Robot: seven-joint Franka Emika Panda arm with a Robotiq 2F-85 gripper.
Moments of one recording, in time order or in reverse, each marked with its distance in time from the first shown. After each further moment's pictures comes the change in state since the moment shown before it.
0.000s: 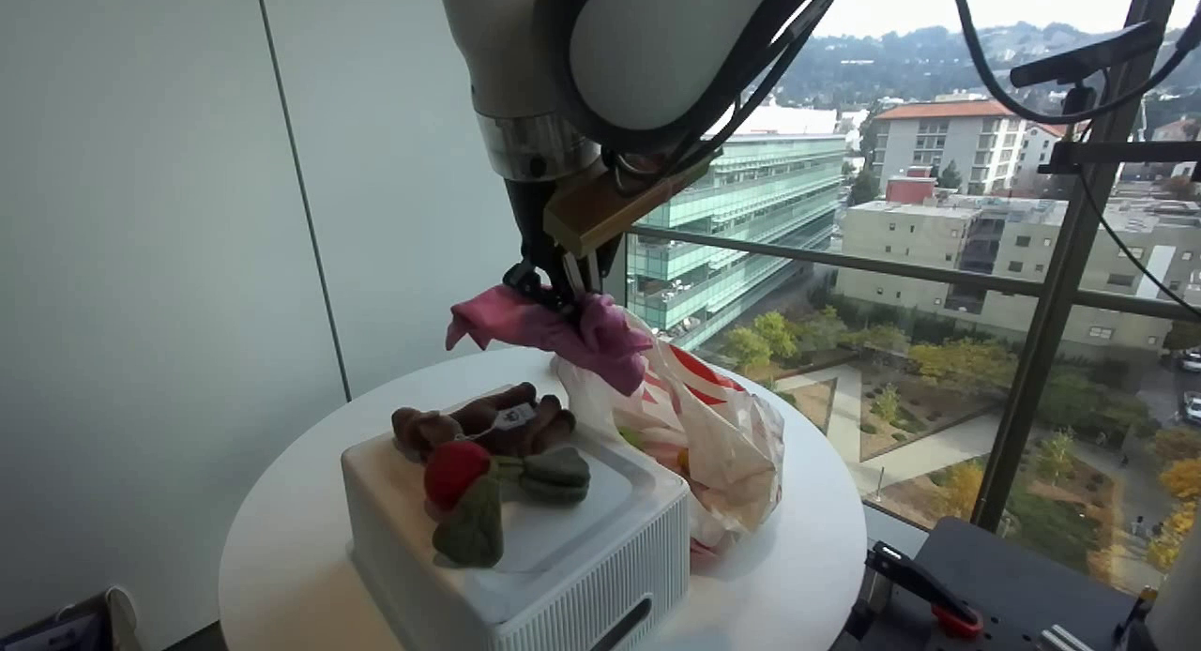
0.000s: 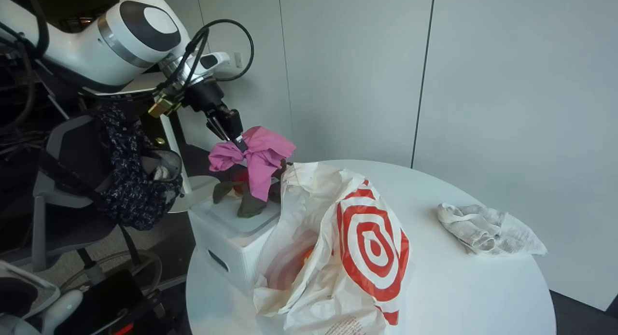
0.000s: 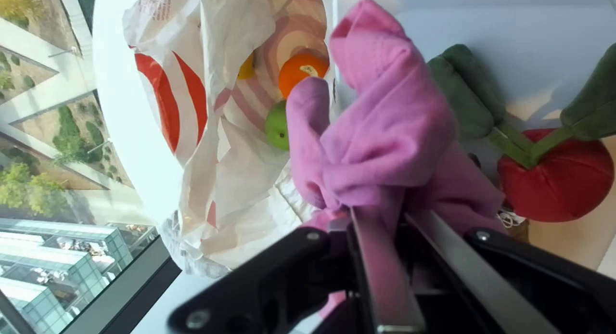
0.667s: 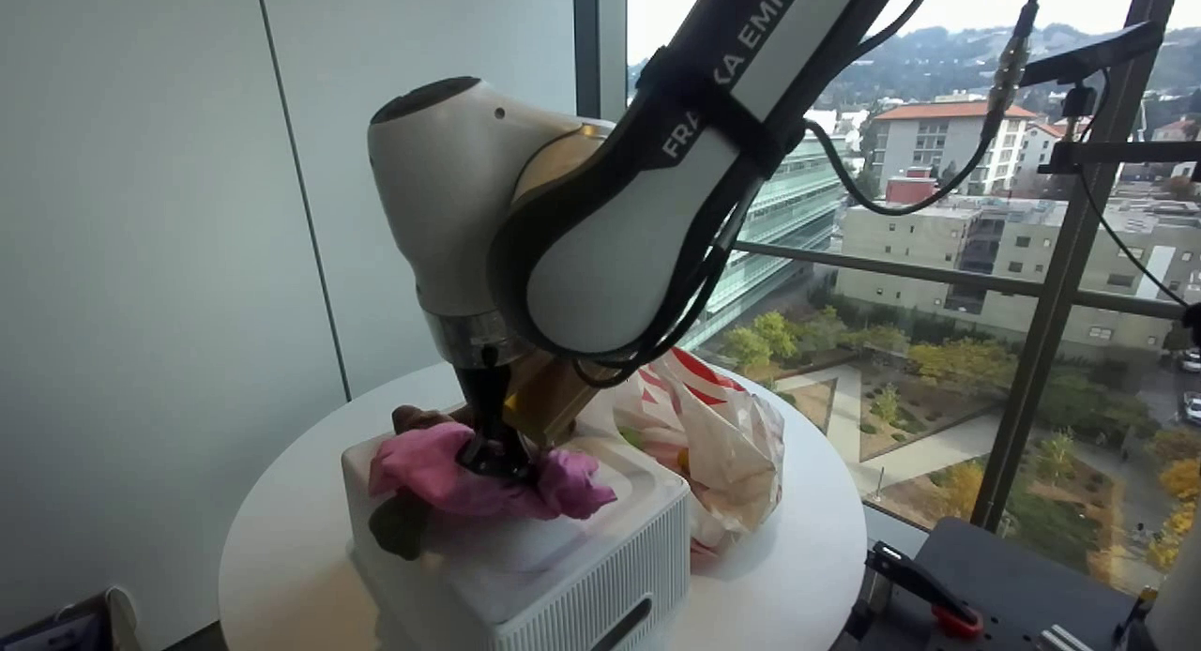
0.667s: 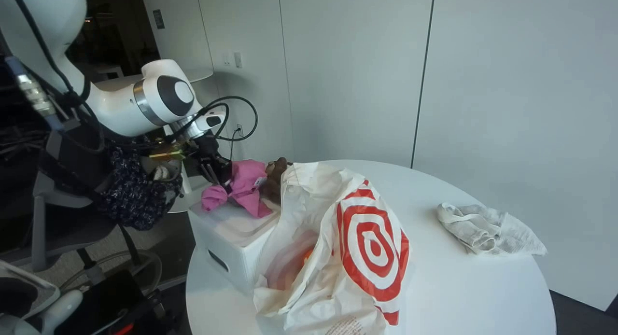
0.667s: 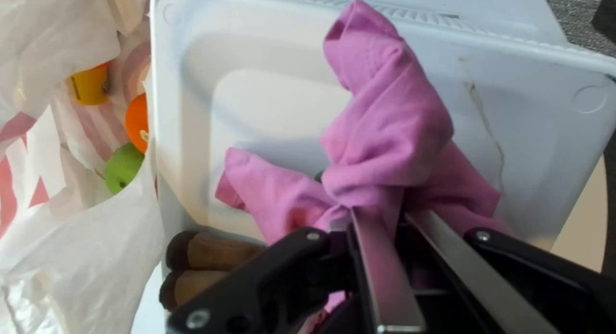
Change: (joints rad) arm 0.094 0.302 0.005 -0.010 0.008 0.211 -0.023
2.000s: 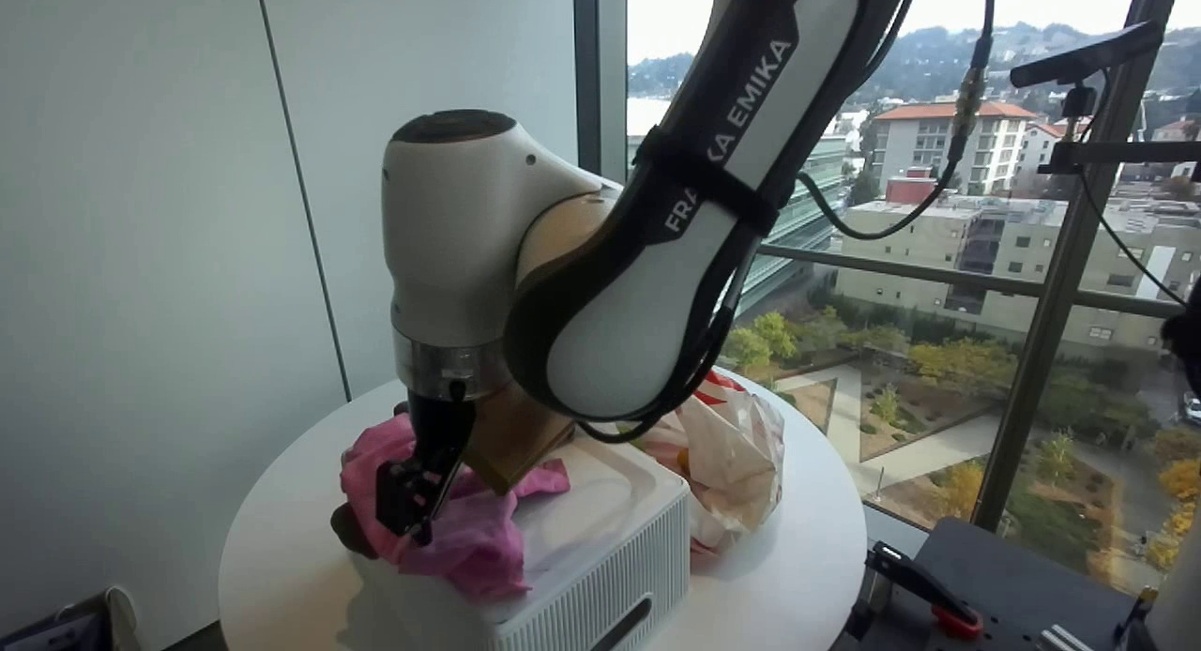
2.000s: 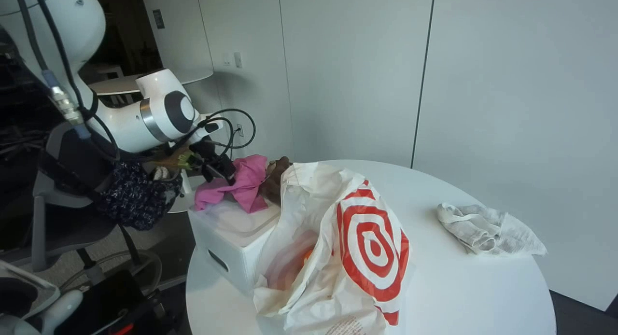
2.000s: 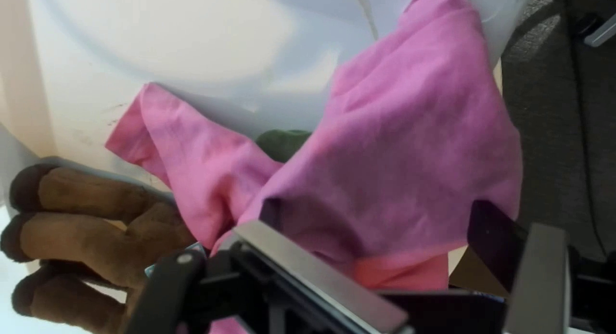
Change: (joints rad) arm 0.000 0.089 0.009 -0.013 -0.055 0.339 0.028
